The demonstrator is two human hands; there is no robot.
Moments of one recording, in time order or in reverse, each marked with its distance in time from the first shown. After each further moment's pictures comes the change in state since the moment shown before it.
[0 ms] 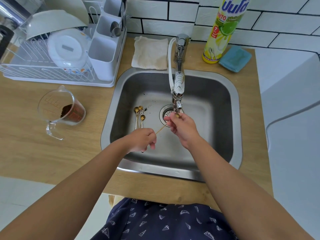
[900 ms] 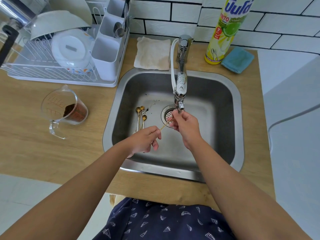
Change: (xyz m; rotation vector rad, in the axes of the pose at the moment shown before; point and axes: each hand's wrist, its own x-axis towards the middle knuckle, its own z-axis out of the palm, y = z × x) left_hand 0.002 -0.007 0.009 -0.325 -0.005 0.012; right_hand -0.003 0.000 -0.001 -0.130 0.015 -0.166
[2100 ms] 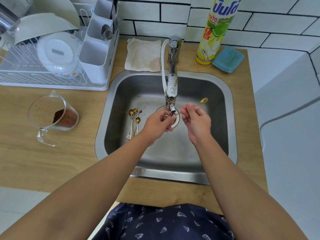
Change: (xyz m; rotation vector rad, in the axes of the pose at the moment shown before) left_hand 0.059 0.048 0.038 -0.252 0.279 0.251; right_hand 0.004 -0.031 -0.033 0.472 0.203 -0.012
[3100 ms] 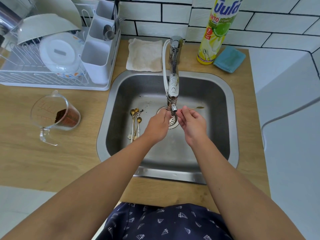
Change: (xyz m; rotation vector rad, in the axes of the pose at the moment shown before) left_hand -0.006 0.007 0.003 0.399 0.092 0.095; right_hand -0.003 0.016 0.005 -0.028 0.024 0.064
